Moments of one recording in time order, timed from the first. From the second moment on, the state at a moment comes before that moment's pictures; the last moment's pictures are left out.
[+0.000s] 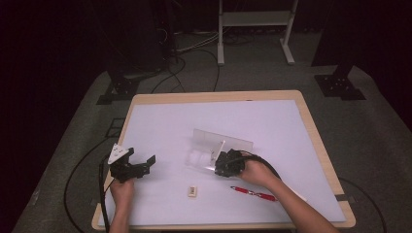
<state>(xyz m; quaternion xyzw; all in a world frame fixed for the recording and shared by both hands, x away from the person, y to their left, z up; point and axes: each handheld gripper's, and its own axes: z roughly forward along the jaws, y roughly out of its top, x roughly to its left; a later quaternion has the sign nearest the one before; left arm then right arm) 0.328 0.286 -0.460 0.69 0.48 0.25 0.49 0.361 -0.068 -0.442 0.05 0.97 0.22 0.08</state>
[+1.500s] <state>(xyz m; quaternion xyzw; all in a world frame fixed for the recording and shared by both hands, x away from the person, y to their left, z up) 0.327 0.285 -0.460 0.69 0.48 0.25 0.48 0.316 -0.157 -0.420 0.14 0.94 0.30 0.05</state>
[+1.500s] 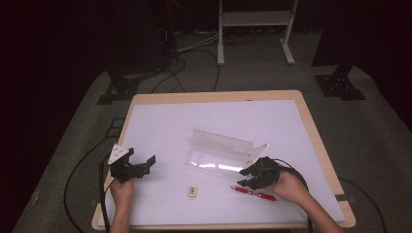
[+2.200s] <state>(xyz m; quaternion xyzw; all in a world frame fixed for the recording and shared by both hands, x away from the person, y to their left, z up) 0.327 0.285 -0.460 0.69 0.48 0.25 0.48 0.300 -0.180 -0.434 0.17 0.94 0.30 0.04</state>
